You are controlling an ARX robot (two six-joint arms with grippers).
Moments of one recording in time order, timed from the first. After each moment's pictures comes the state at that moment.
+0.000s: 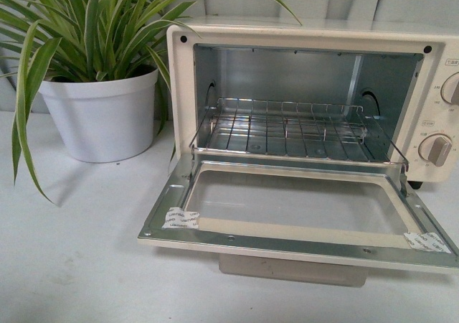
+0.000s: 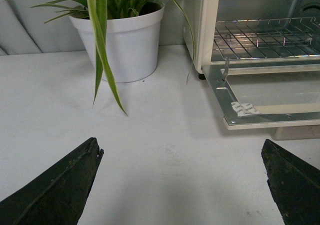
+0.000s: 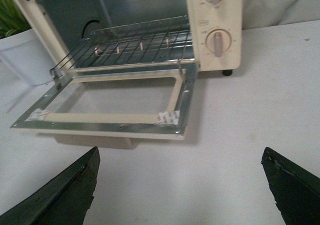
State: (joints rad) left arm -0.57 0.30 0.07 0.16 -0.44 0.05; right arm 0.06 0.10 0.08 -0.13 -0.15 0.20
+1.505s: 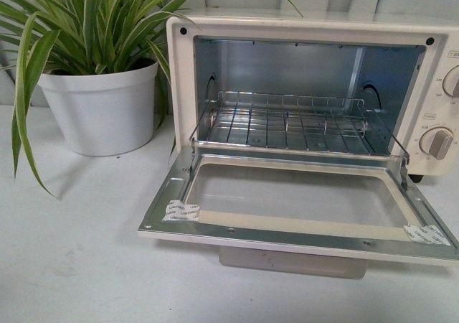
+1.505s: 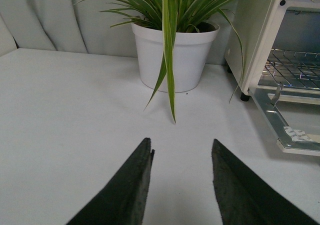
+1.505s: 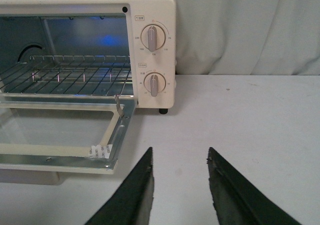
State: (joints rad) left arm 0.00 0.00 0.01 0.00 0.00 0.00; right arm 0.00 0.00 0.01 -0.01 0.00 0.00
